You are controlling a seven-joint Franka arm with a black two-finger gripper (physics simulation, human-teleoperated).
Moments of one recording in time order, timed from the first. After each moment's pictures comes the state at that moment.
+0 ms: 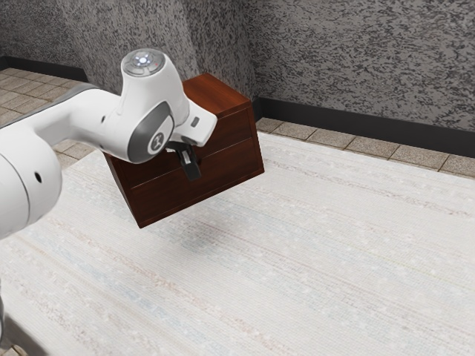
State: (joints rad) arm 2.88 -0.30 -2.60 -1.58 0.15 2.28 0.77
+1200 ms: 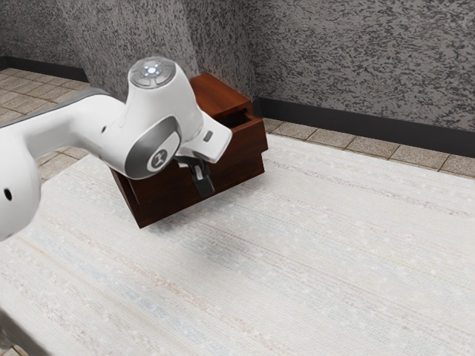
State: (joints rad) arm 2.76 -0.16 -2.60 -1.73 0.24 2.28 0.69
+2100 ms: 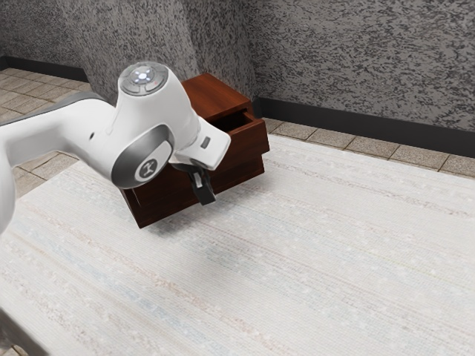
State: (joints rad) arm 2.70 -0.05 -2.61 -1.85 0.31 2.30 0.60
